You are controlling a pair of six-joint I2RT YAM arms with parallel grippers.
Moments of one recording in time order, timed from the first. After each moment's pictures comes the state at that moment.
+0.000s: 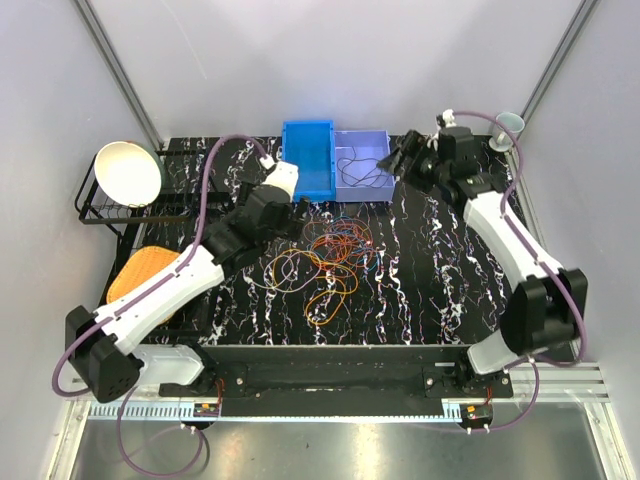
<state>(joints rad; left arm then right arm) -0.73 1.24 1.14 -0.48 -0.53 -0.12 0.23 1.57 1.39 -0.29 -0.23 0.67</state>
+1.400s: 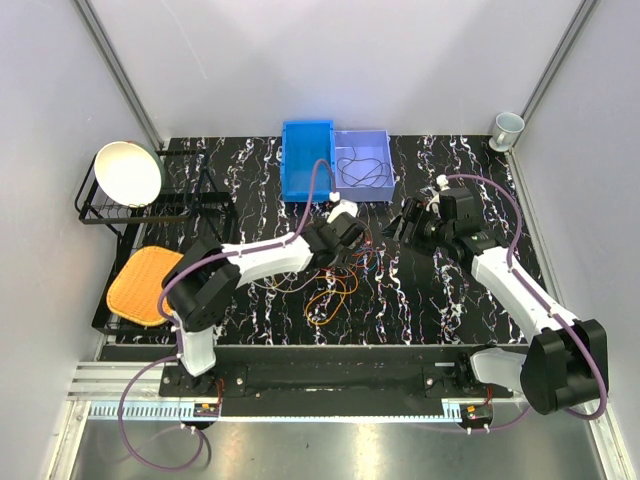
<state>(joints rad) -0.89 1.85 1.24 -0.38 -0.44 -0.44 0.26 1.22 0.86 -0.32 -0.33 0.64</state>
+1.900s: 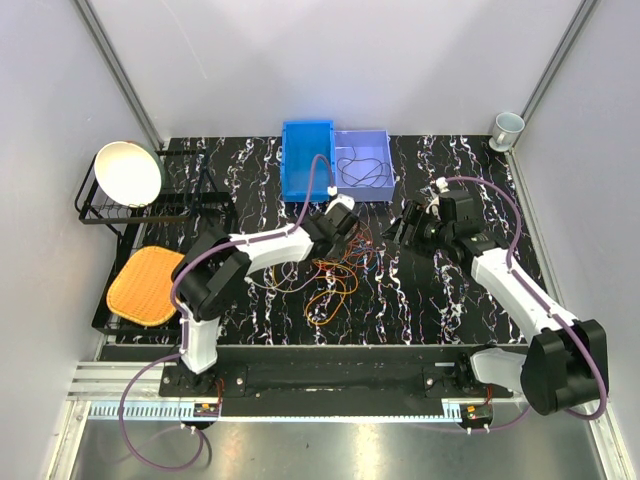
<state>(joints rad) -0.82 1.94 1.30 -0.34 -0.37 -0.36 0.26 1.21 0.84 -0.33 -0.34 0.64</state>
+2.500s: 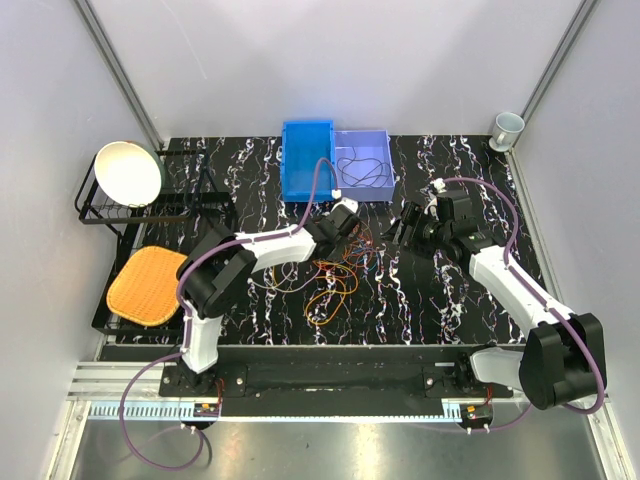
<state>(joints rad) -0.82 1.97 1.30 -0.31 -0.32 -0.35 0.26 1.24 0.84 -0.33 -0.33 0.63</state>
